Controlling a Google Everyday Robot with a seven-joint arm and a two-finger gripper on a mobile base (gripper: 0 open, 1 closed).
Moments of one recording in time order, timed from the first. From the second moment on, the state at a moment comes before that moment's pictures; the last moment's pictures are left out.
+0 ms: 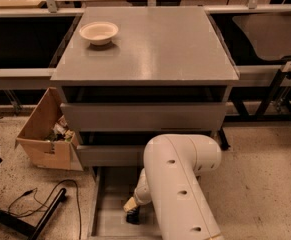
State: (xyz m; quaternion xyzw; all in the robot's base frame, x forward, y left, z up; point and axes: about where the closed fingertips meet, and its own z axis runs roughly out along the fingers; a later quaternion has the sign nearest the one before) arm 0.578 0.005 0.149 -0.22 0.97 0.04 0.07
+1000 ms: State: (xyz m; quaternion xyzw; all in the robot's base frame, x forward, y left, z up) arm 0.557 0.058 0.082 -0.20 0.98 0.06 0.04
